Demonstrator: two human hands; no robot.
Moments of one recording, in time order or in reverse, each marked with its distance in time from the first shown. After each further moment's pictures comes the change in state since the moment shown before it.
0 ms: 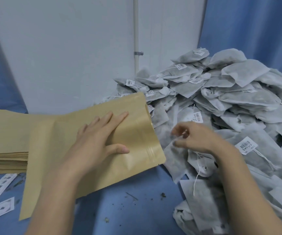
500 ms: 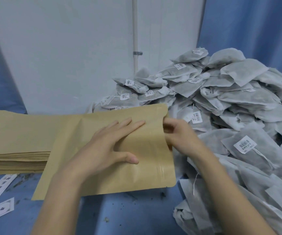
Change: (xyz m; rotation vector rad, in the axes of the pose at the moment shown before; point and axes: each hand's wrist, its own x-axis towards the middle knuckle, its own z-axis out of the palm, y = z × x) left_hand 0.000 0.010 0.005 -0.235 -0.124 0.135; right_hand -0.001 -0.038 0.026 0.677 0.078 -0.254
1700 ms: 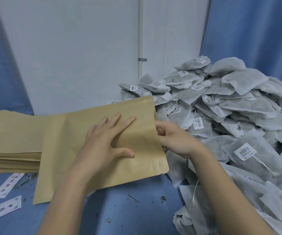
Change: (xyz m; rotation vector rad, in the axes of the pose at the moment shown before) left_hand 0.002 -0.006 -0.002 0.179 0.206 -0.096; right_hand 0.009 -0.025 0.007 0.229 -0.336 0.002
